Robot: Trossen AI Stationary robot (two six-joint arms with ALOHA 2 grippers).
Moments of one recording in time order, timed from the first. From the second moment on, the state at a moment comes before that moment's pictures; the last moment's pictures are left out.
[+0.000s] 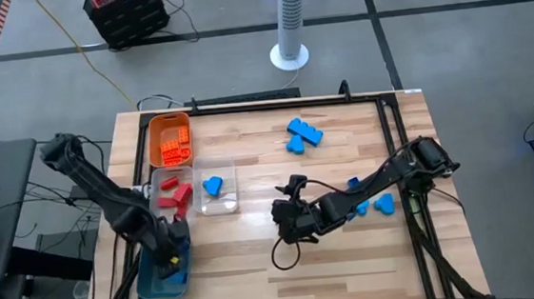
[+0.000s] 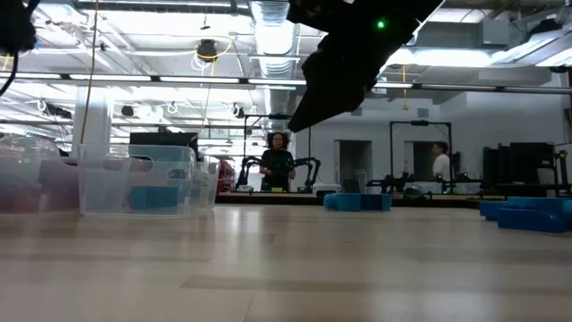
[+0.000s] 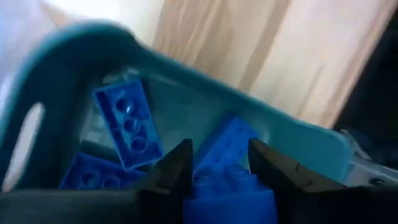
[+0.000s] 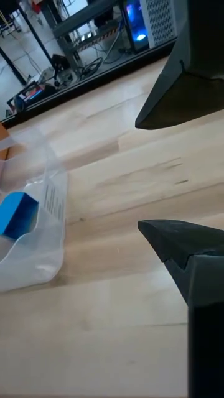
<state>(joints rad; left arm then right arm) -0.79 1.09 0.75 -0.82 0.04 -1.20 0.35 1.88 1.30 -0.38 0.83 0.18</state>
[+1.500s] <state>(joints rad) -0.53 1.10 0.89 -0.37 -1.04 -0.36 -0.01 1.35 0.84 -1.10 0.21 0.75</state>
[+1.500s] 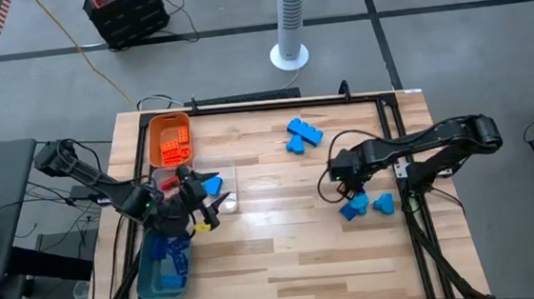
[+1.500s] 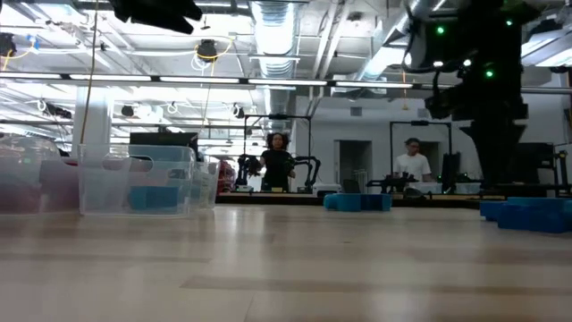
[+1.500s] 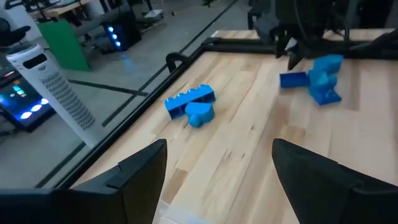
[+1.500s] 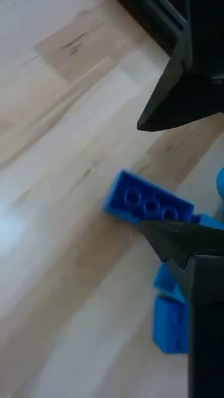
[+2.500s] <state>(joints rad) -0.52 1.16 0.89 -0.41 -0.97 -0.36 0.06 1.49 0.73 -0.88 0.18 0.88</state>
